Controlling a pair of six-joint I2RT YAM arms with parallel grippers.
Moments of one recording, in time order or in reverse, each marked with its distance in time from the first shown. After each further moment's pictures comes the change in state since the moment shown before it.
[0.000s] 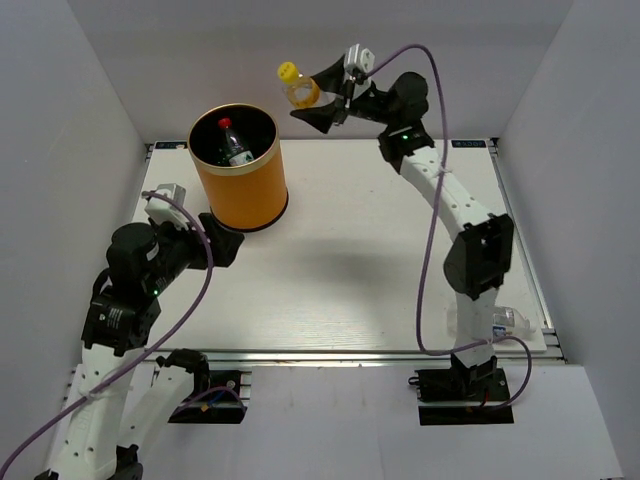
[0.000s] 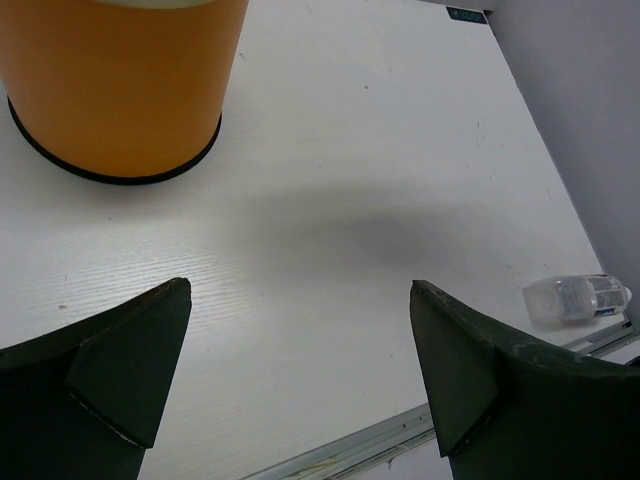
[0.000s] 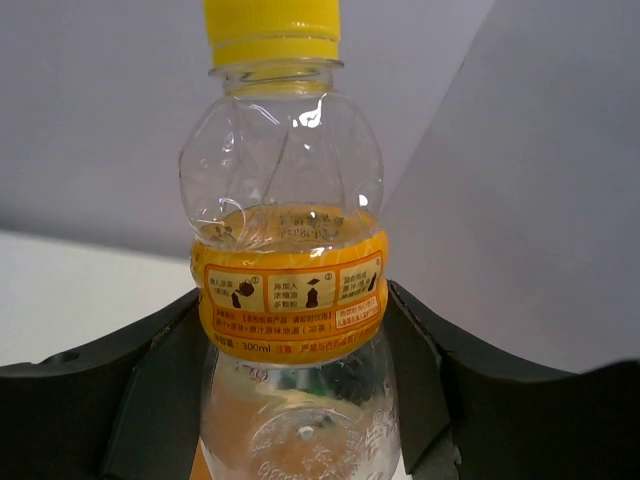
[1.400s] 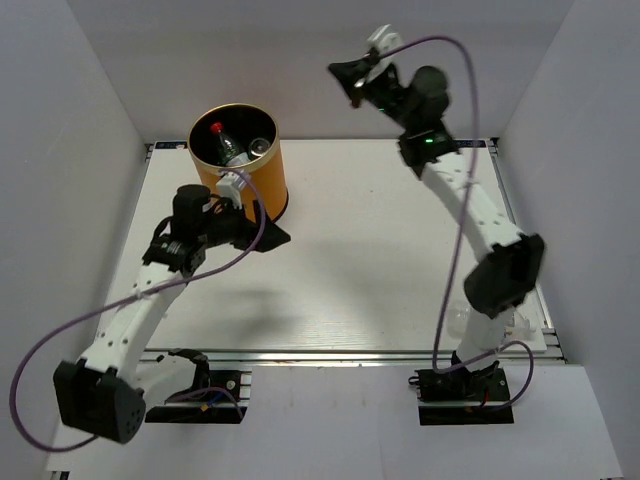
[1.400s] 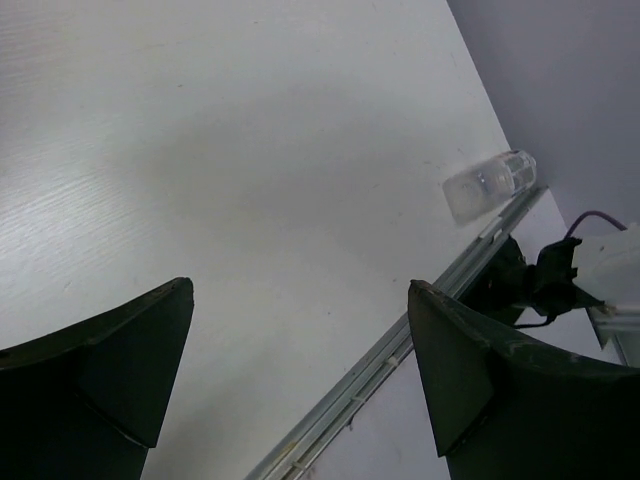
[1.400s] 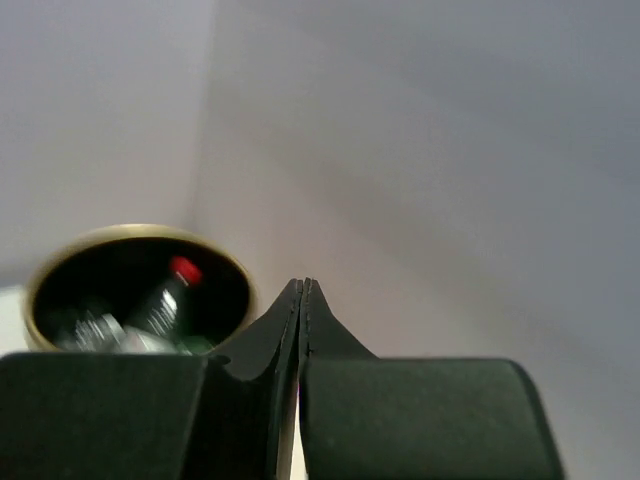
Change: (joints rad) left arm -0.028 0.344 -0.136 0.290 0.389 -0.012; right arm 0.056 -0.031 0.032 -0.124 0.525 -0.130
